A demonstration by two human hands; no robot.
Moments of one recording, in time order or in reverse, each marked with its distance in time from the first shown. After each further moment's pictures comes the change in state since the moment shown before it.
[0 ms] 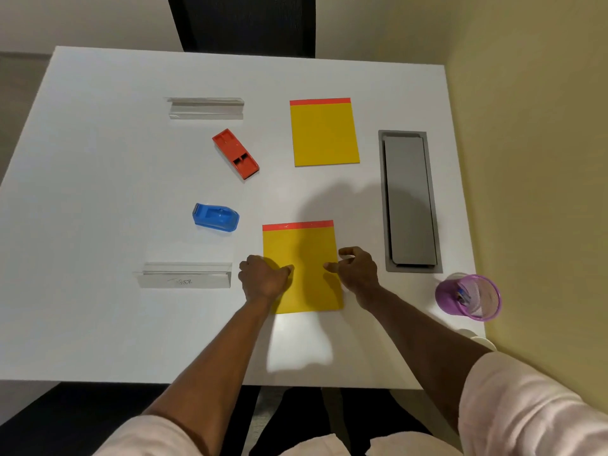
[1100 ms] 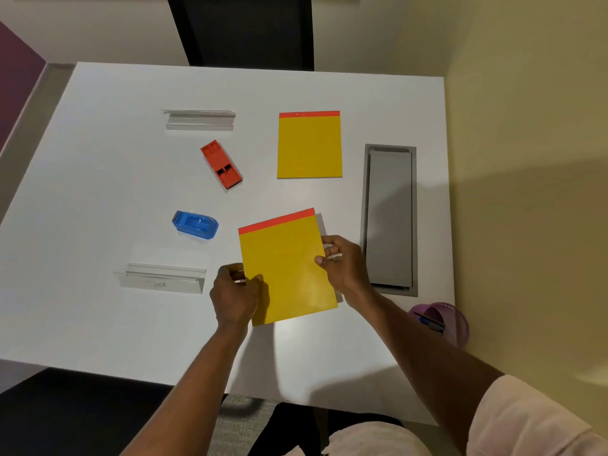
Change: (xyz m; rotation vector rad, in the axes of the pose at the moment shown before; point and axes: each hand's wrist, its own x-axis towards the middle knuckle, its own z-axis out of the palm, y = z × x) left_hand -0.066 0.043 0.018 -0.409 0.282 -0.036; right_hand 0.022 -0.022 -0.076 0.051 -0.103 -0.303
